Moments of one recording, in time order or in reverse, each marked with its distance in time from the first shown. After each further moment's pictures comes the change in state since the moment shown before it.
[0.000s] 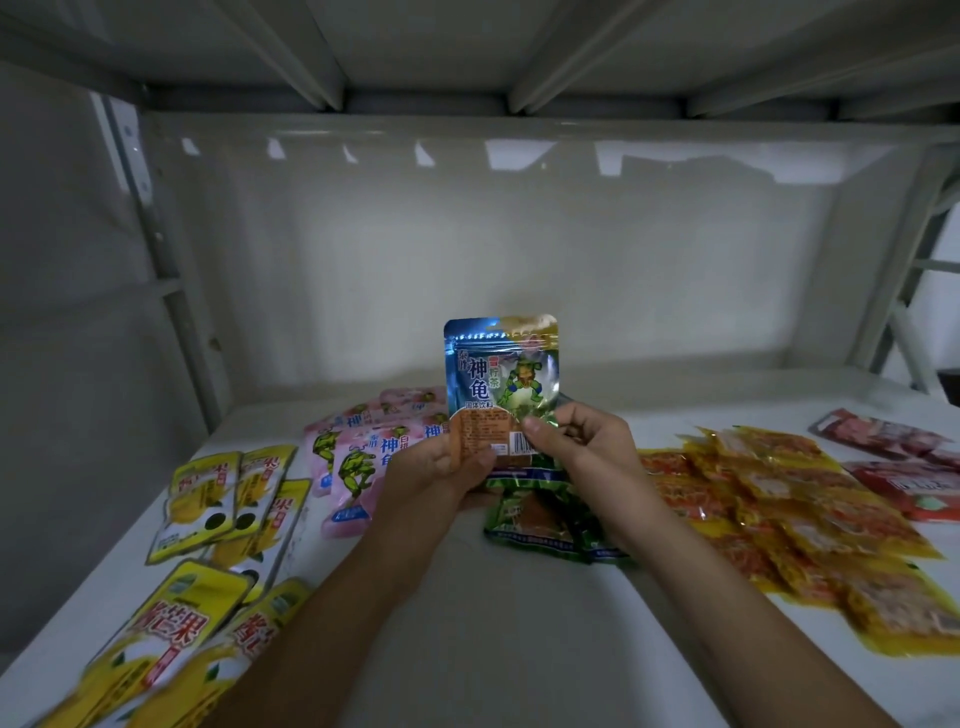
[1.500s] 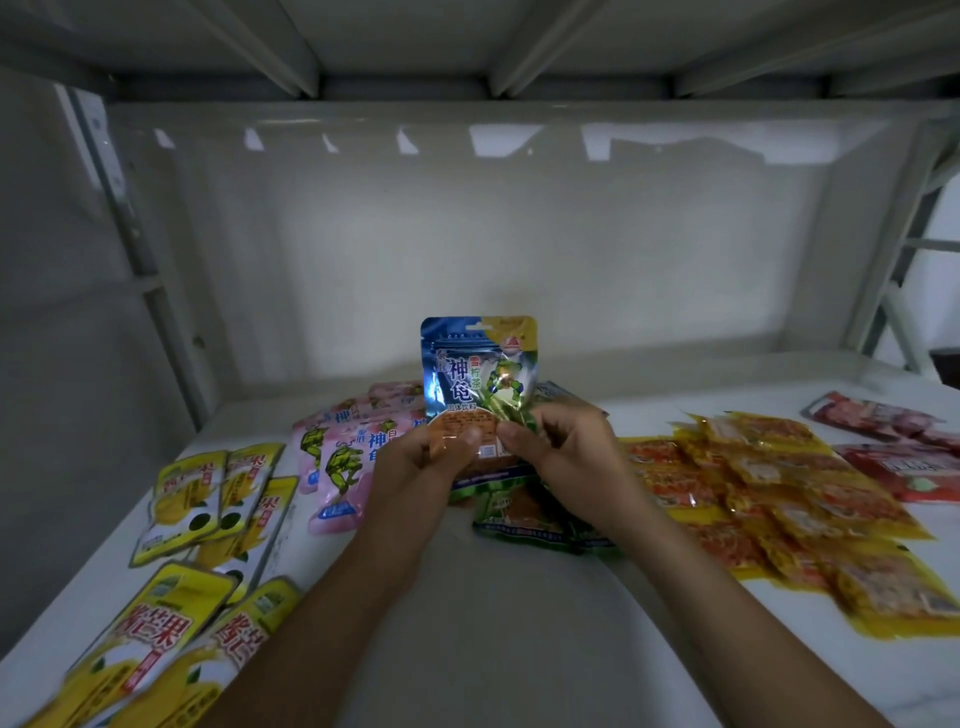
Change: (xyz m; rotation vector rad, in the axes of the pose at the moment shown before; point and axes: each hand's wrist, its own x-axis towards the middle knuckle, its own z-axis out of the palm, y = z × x) left_hand -0.004 0.004 0.008 0.060 0.127 0.054; right_hand 0.007 0.015 -0.003 -0.377 -0.090 -0.288
